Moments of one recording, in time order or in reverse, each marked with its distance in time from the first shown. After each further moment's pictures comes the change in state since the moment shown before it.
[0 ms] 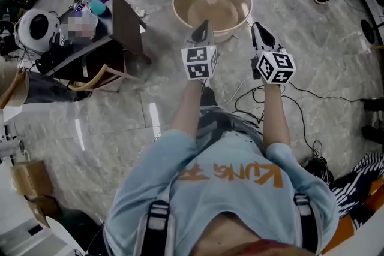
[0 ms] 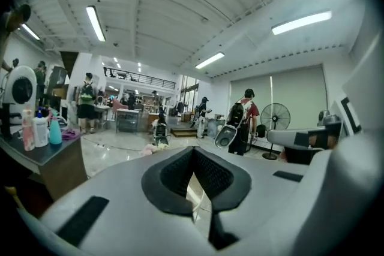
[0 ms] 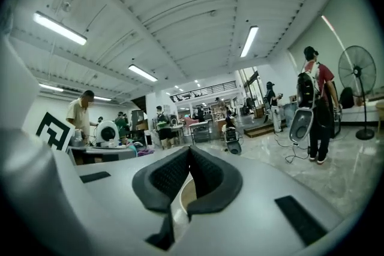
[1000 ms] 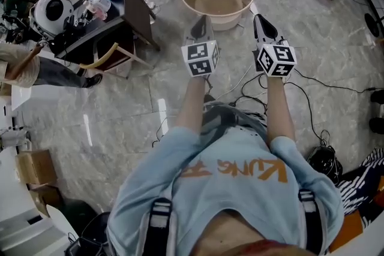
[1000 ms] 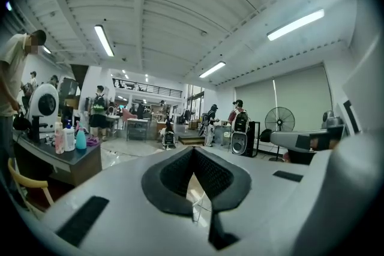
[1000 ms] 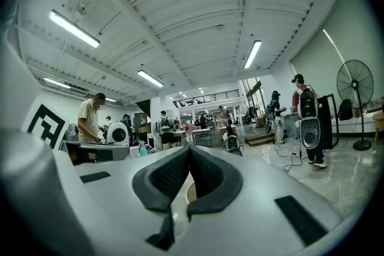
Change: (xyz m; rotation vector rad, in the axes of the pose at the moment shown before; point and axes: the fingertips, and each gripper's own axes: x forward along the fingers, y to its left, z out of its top) left arm -0.149 -0.058 0.005 0.016 -0.090 0.081; right arm -0.140 0.053 0.017 -0.058 -0.079 0.004
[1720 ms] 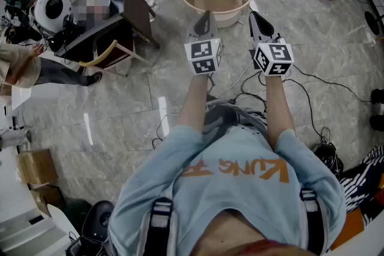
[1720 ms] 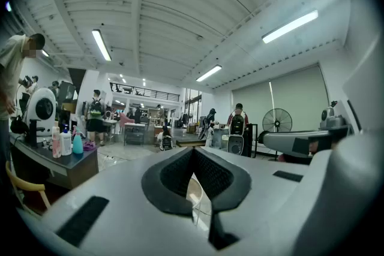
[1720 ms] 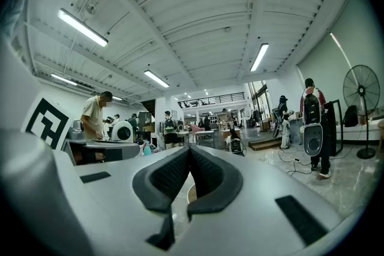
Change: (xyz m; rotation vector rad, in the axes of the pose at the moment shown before) left arm -0.005 -0.014 0.009 0.026 -0.036 -0.036; right arm -0.005 0.025 0.004 -0.050 -0.011 0.023
